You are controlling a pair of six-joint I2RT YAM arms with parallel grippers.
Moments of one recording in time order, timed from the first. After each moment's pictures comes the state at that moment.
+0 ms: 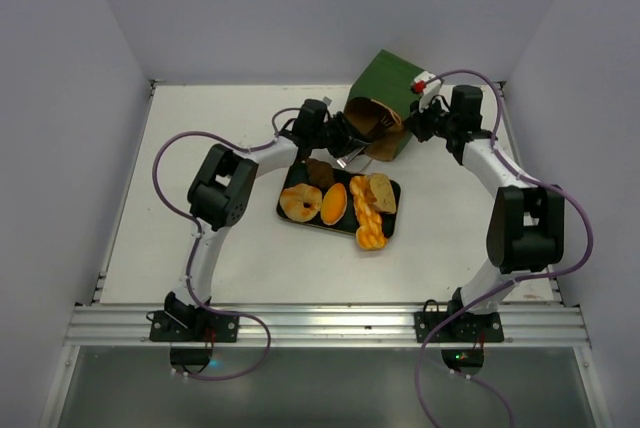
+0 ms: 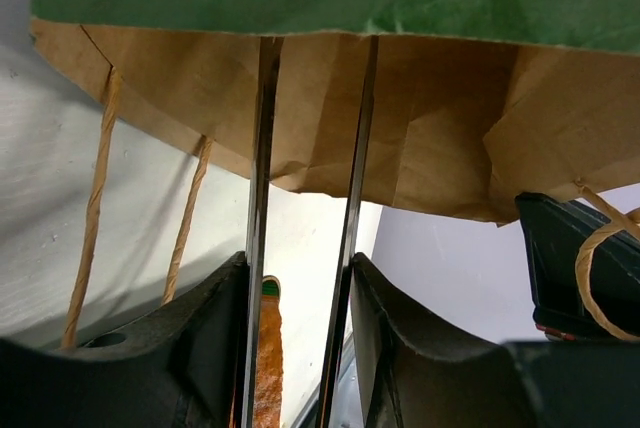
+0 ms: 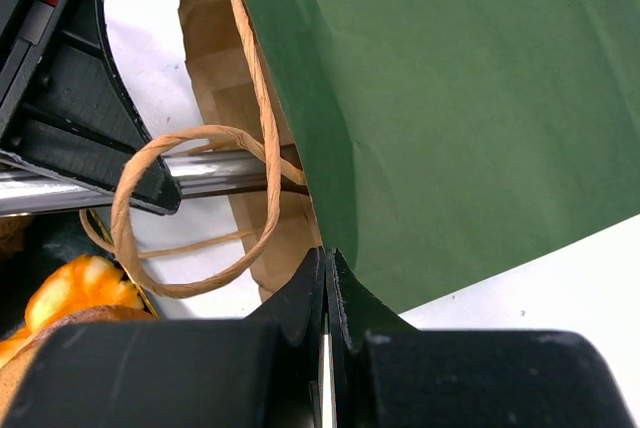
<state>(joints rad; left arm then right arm) -0.54 2.29 1.65 0.12 0.47 -1.23 0.04 1.69 1.20 -0.01 -0.54 -0.37</state>
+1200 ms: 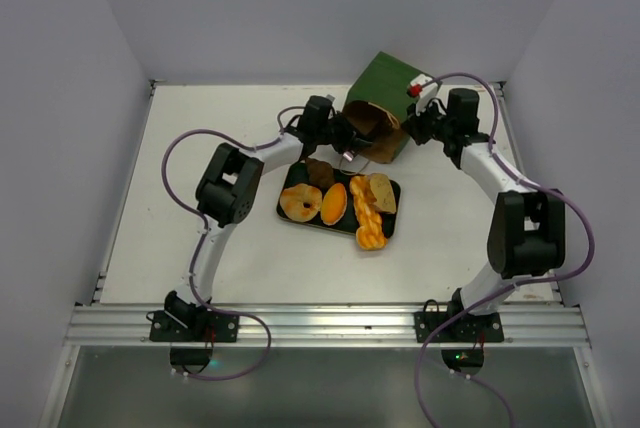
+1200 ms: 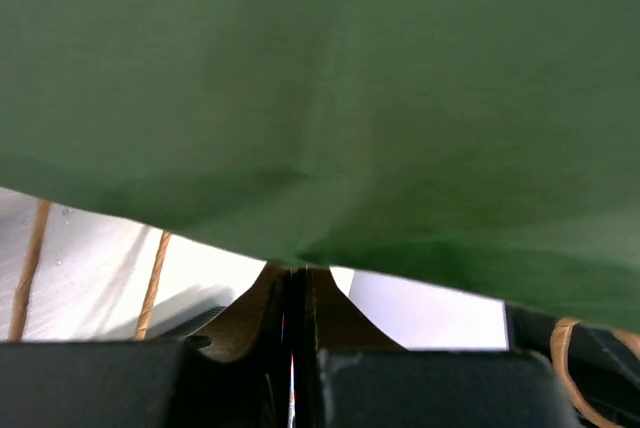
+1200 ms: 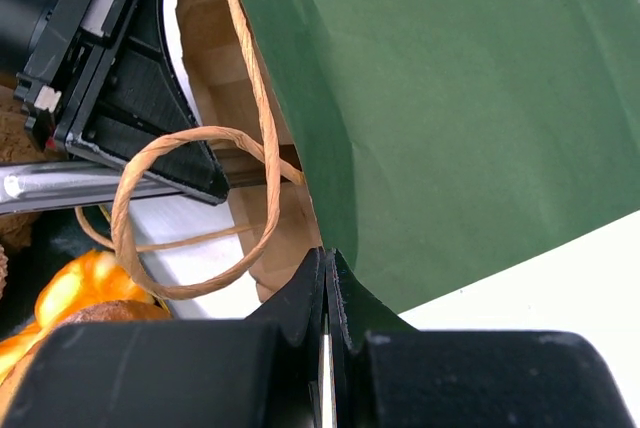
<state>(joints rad) -0.54 2.37 1.77 0.09 0.46 -1.29 0.07 1.66 1.17 0.00 -0.51 -0.38</state>
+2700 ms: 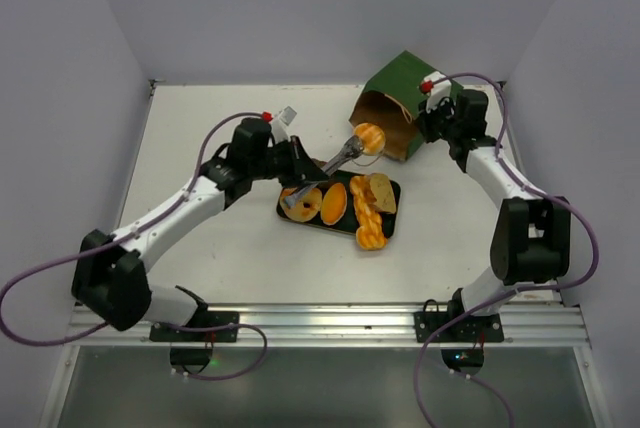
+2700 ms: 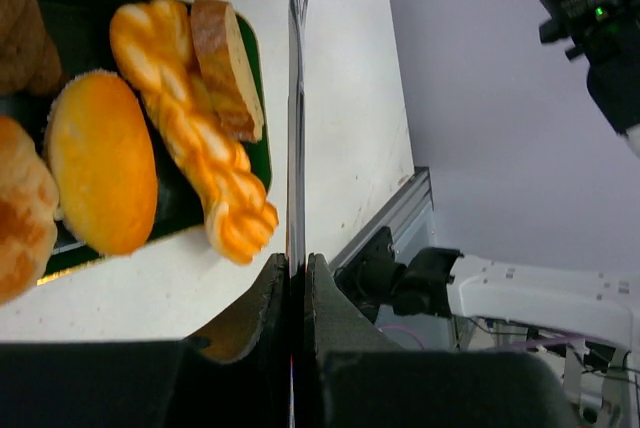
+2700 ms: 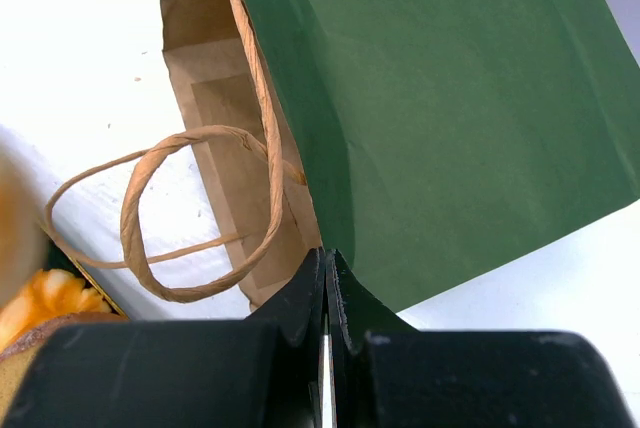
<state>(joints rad) -0.54 1.44 1.08 -0.17 0.49 -0.86 0.04 1.62 1.13 0.03 -0.38 -0.31</state>
